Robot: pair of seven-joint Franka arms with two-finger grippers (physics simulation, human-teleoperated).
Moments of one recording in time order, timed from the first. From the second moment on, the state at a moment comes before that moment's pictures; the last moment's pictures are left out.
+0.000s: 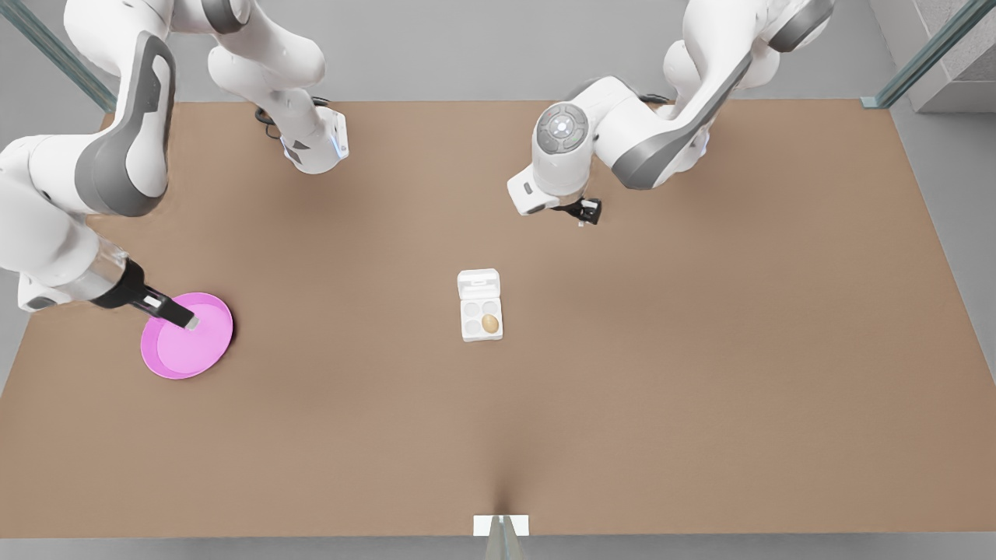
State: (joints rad) left arm -0.06 0.35 -0.86 -1.61 0.20 1.62 -0.53; right arm -0.05 0.18 -0.01 -1.43 0.11 1.66 0.34
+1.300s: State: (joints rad) left arm 0.12 0.59 -0.67 -1.22 0.70 1.88 -1.21; right arm -0.12 0.23 0.21 -1.43 -0.06 1.47 0.08
